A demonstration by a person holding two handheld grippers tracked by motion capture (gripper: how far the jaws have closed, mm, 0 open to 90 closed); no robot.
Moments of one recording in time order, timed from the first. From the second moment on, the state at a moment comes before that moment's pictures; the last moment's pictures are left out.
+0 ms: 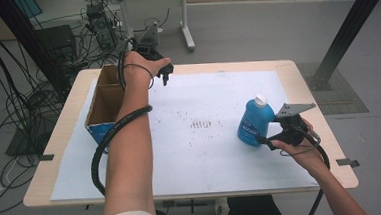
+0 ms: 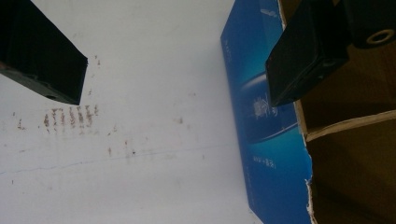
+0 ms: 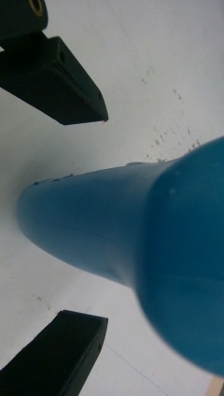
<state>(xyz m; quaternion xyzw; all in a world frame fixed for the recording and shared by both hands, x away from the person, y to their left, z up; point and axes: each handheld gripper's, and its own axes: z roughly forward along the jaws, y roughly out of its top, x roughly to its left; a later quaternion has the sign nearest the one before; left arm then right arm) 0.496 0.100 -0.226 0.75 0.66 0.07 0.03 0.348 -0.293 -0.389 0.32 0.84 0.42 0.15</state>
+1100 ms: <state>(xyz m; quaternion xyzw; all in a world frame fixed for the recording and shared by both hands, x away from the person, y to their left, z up) 0.502 0.097 -0.232 0.75 0.66 0.07 0.02 0.355 -0.275 -0.390 0.32 0.80 0.47 0.19</state>
